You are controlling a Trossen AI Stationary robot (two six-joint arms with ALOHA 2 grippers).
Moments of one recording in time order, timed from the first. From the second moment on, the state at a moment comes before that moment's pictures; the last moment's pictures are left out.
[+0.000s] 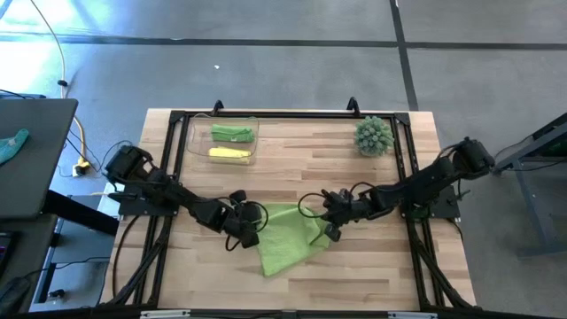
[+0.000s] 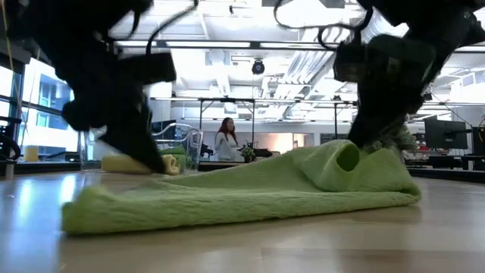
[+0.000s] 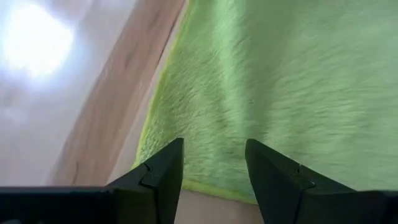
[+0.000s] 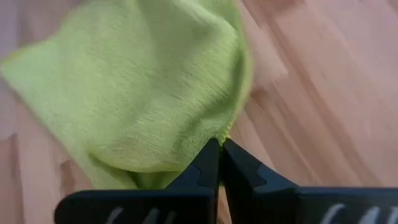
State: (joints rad) left arm -0.31 1.67 0.76 -0.17 -0.50 -0.57; right arm 0.32 1.47 0.66 -0.10 0.21 0.71
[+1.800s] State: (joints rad) left arm -0.11 1.69 0.87 0.47 0.21 0.06; right arm 0.44 1.43 1.03 -0.13 0.20 -0.45
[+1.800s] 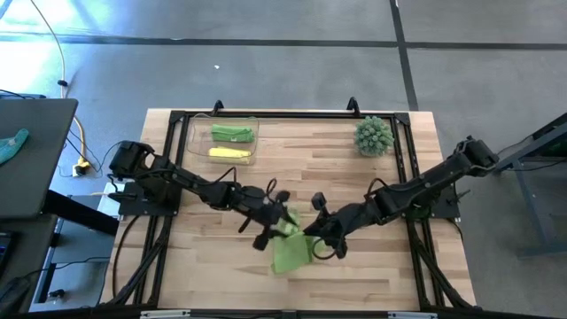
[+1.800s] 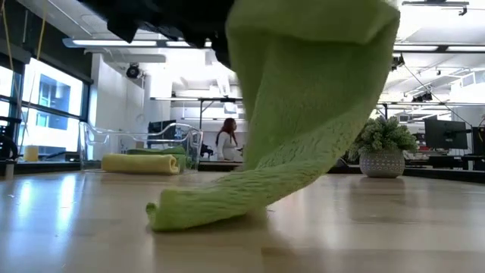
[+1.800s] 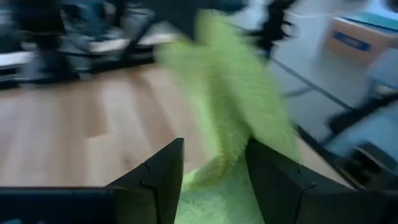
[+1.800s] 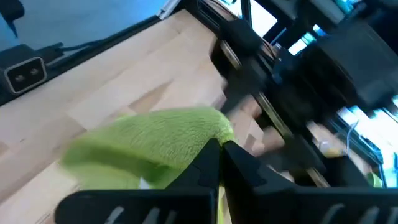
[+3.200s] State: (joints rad) left arm -0.28 1.69 0.87 0.18 -0.22 -0.09; right arm 0.43 1.49 1.03 -0.37 0.03 0.43
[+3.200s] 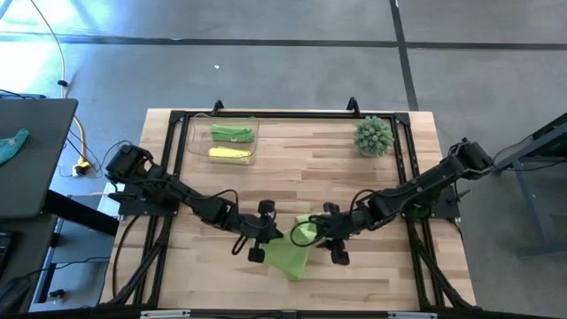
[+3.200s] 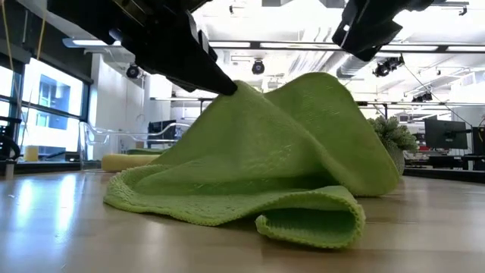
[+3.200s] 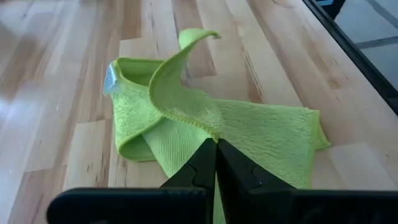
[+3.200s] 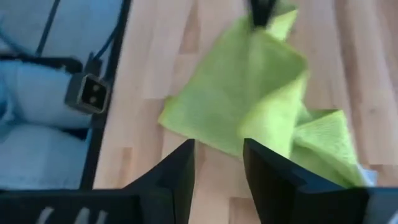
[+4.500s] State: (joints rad) left arm -0.20 1.73 0.87 0.21 -0.50 -0.20; right arm 0.41 1.76 1.03 -0.53 0.62 0.60
